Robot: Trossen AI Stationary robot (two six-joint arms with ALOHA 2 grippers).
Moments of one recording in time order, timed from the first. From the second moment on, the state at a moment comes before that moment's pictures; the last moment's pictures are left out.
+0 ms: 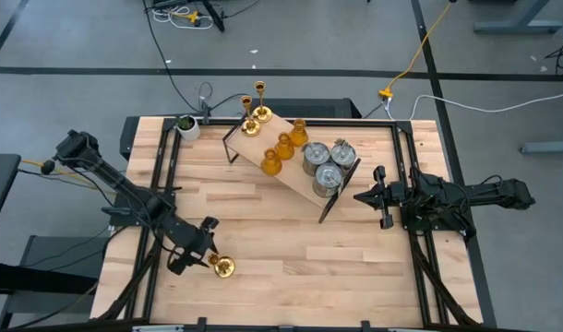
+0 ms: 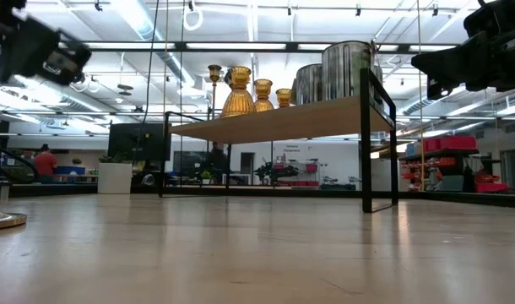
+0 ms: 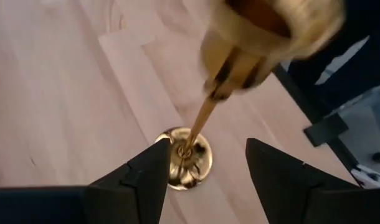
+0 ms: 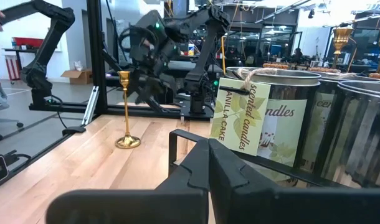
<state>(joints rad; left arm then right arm) -0.62 1.00 0.58 -0.31 0.02 -0.17 0.05 0.20 0.02 0.24 -0.02 -0.06</state>
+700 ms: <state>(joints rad) -0.67 1.00 0.36 0.11 -0.13 -0.20 0.05 0.20 0.02 0.24 -0.02 -0.06</state>
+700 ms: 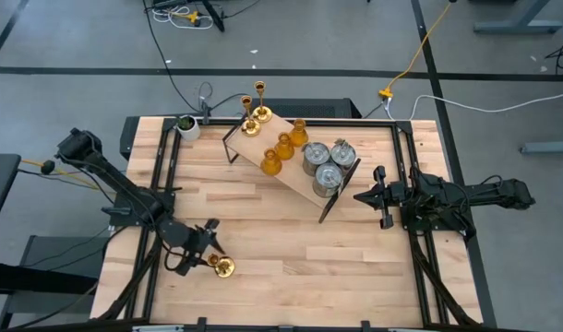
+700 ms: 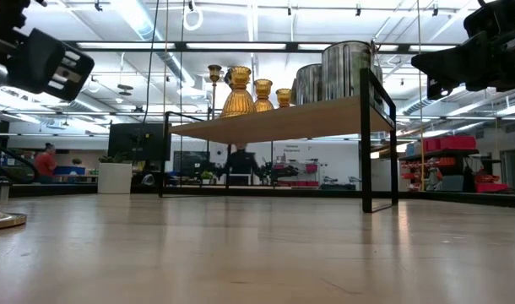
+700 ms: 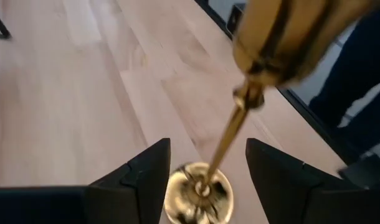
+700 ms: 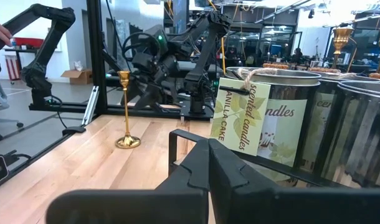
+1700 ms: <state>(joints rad) -0.67 1.00 0.37 0.18 -0.13 -0.20 0.05 0.20 0.02 0.24 -0.02 -0.06</state>
